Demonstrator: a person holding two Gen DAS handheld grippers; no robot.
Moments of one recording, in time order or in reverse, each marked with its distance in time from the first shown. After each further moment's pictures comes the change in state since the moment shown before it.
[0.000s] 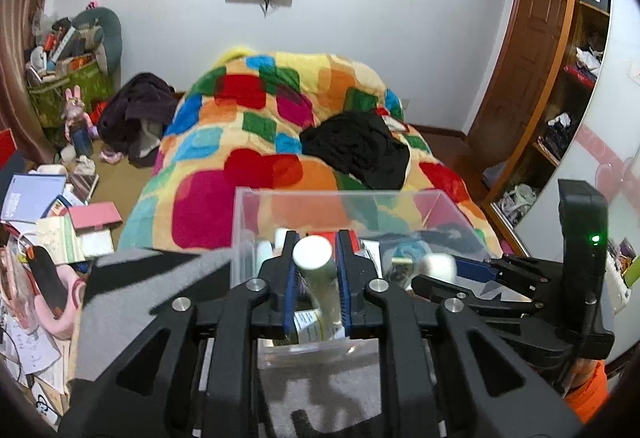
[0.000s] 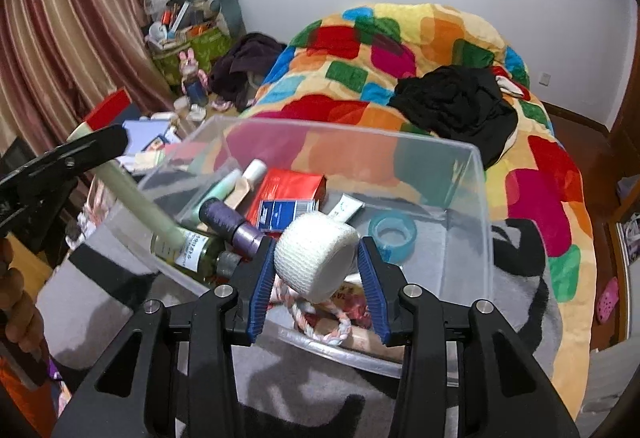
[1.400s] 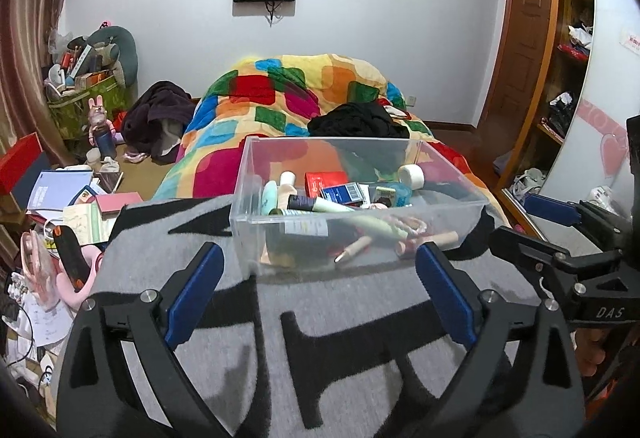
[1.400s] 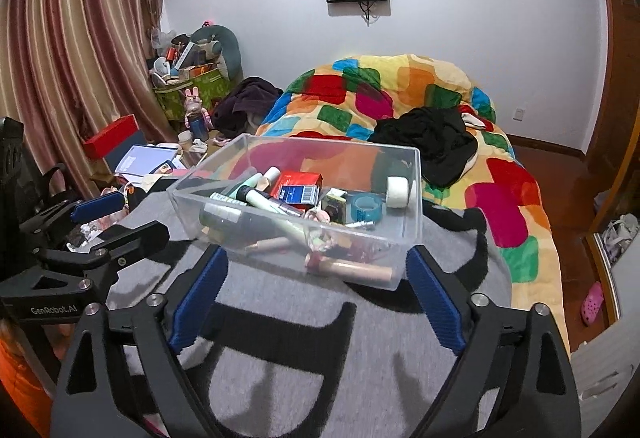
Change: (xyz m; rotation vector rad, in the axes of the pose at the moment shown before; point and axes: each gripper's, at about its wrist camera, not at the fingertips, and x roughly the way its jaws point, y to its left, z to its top) left arm -0.060 -0.032 -0.086 0.058 -0.053 0.086; right arm -0.103 0.021 -0.070 -0.008 -0.204 -0.067
